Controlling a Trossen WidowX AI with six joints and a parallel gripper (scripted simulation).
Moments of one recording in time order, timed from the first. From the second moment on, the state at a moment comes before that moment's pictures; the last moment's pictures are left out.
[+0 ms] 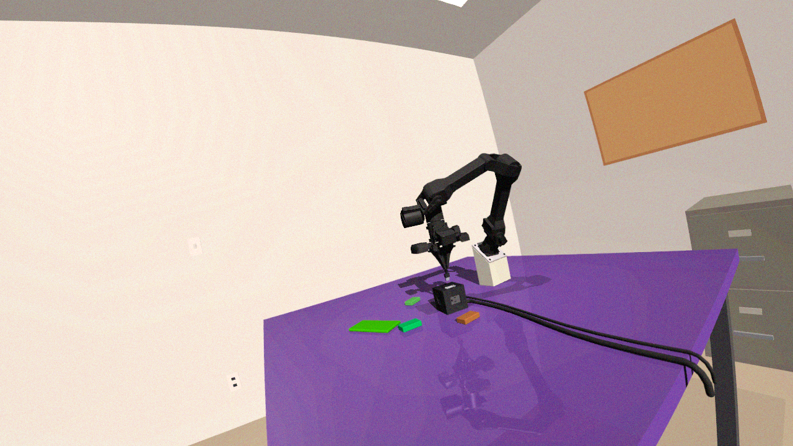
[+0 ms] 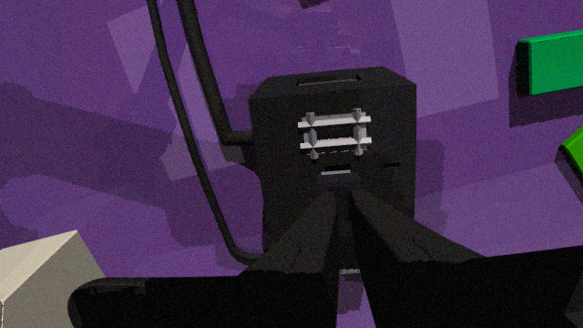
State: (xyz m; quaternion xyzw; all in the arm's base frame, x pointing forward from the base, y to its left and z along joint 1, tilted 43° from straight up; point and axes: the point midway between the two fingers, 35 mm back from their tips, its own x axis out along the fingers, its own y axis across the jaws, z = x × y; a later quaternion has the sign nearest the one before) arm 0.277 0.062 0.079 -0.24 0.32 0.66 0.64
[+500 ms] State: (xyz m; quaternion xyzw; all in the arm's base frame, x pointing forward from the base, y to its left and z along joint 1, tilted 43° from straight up) arm 0.277 0.064 0.079 -0.23 0.32 0.66 0.64
